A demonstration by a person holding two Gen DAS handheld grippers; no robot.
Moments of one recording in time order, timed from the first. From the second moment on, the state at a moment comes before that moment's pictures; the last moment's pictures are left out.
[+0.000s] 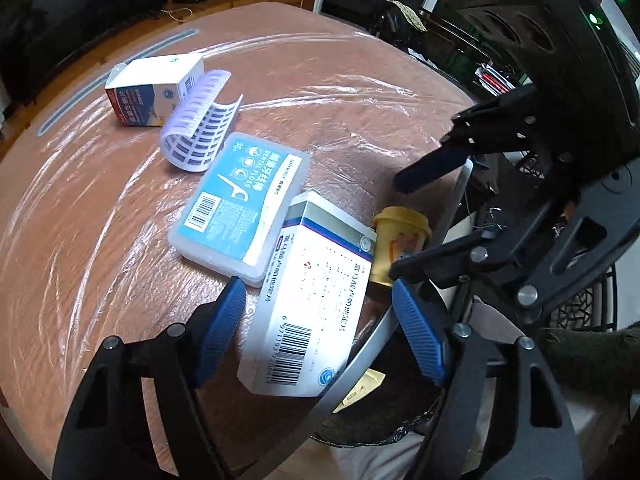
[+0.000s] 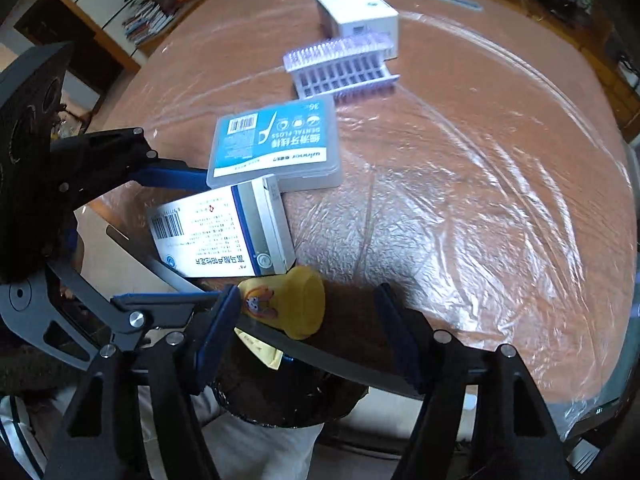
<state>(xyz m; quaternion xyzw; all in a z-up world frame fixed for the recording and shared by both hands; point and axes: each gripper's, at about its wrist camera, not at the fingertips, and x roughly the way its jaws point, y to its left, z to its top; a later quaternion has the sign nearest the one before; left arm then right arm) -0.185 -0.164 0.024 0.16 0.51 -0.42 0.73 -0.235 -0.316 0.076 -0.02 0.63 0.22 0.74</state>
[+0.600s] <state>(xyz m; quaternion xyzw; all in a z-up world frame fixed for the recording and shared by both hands) -0.179 -0.155 0.026 0.17 0.52 -0.44 0.71 -0.227 -0.257 0.075 -0.12 0.66 0.28 0.69</state>
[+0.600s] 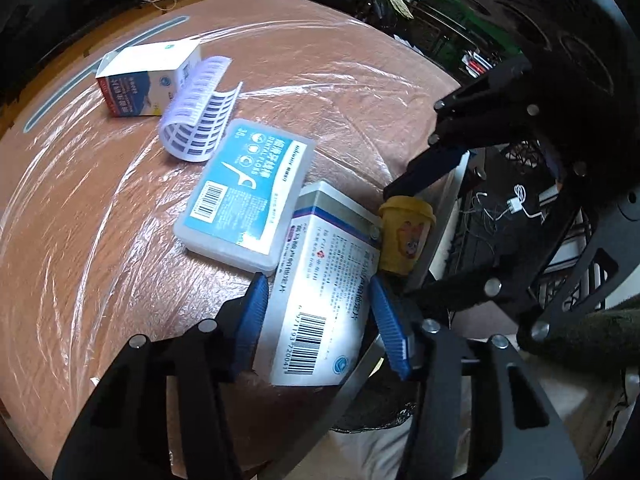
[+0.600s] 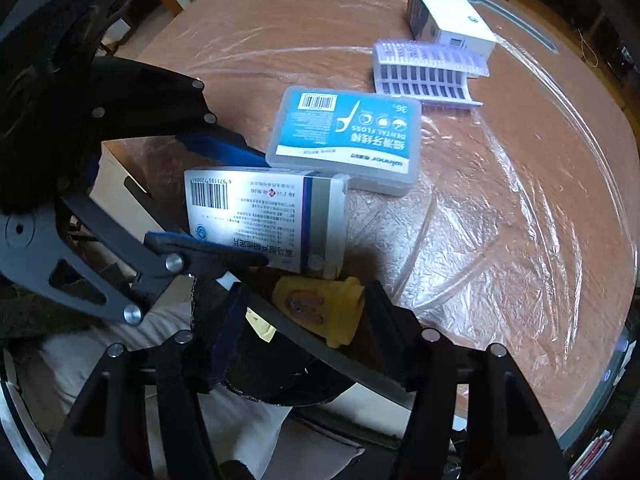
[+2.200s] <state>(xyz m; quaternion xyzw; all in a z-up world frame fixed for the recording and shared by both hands) -0.152 -0.080 0.038 0.05 0.55 -0.43 0.72 -0.190 -0.278 0.072 0.00 0.66 0.29 0.69</state>
